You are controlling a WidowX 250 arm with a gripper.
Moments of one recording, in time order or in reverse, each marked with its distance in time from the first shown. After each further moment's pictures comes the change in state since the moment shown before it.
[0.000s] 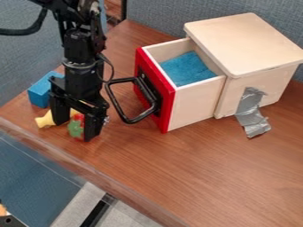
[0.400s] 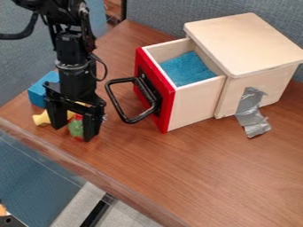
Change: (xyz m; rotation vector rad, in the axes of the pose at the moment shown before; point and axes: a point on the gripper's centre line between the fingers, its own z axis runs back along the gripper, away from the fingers) arm -0.001 0.005 -0.006 -0.064 -0.008 0.091
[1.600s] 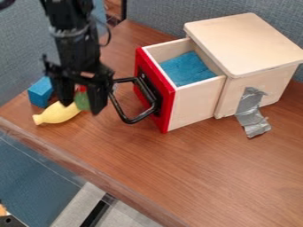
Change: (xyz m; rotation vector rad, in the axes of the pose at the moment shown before) arm -0.004 -0.025 0.065 -0.040 -0.175 0.047
